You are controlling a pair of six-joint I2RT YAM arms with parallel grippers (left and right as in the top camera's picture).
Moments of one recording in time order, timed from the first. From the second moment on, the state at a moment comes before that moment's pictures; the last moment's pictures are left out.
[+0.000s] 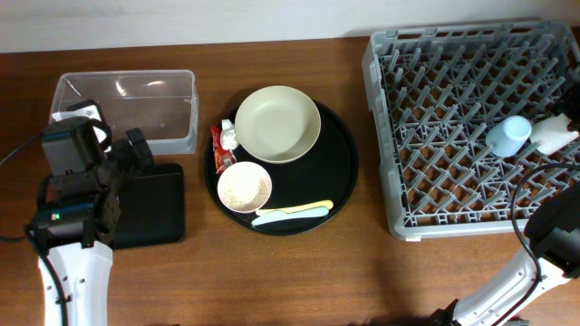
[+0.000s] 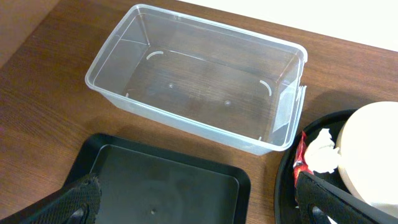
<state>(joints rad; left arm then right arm) 0.16 1.17 1.14 -0.67 -0.13 -0.12 -0.68 2.15 2.08 -1.12 -0.07 0.14</state>
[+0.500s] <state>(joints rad) 0.16 1.17 1.14 -0.67 -0.13 -0.12 -0.57 1.77 2.15 -1.29 -0.46 0.01</state>
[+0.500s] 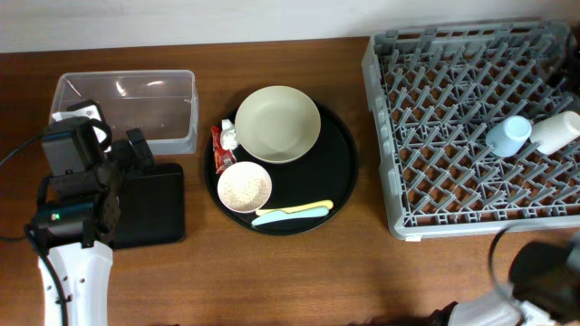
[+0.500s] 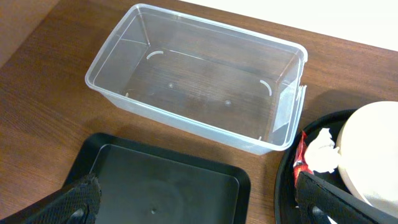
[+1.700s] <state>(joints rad) 0.16 1.17 1.14 -0.67 -0.13 -0.12 0.39 2.36 2.15 -1.17 -0.07 0.29</state>
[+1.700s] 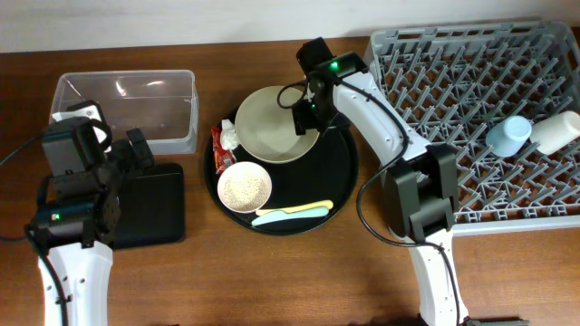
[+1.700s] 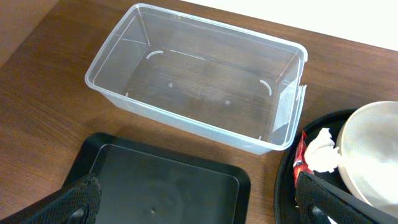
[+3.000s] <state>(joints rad) 0.16 1.17 1.14 -0.67 -0.13 -0.12 0.30 2.42 2.13 -1.07 0.02 0.34</state>
